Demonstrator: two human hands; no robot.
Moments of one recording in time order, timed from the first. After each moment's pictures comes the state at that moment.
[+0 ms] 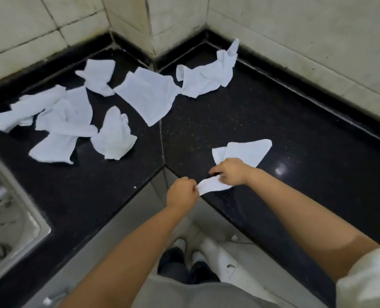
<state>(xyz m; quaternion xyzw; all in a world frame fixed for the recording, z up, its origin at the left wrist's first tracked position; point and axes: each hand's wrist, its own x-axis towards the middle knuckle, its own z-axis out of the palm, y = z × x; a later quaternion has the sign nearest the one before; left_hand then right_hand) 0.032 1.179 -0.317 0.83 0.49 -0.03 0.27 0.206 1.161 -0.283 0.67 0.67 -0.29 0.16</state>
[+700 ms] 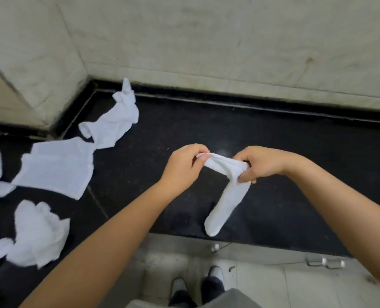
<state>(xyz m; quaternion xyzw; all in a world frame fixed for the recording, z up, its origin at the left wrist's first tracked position) 0.147 1.189 -0.174 0.89 0.06 0.19 0.41 0.260 1.027 -0.125 0.83 0.37 -0.39 -0.16</state>
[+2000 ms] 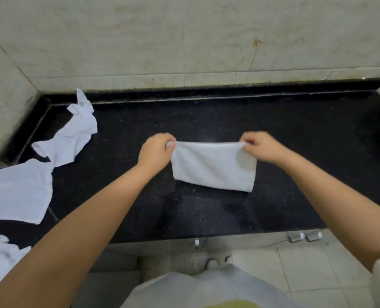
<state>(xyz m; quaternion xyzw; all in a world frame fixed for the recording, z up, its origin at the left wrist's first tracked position) 0.227 1.172 -0.205 0.95 0.09 0.11 0.27 0.319 0.921 -0.178 0.92 0.25 -0.15 -0.26</state>
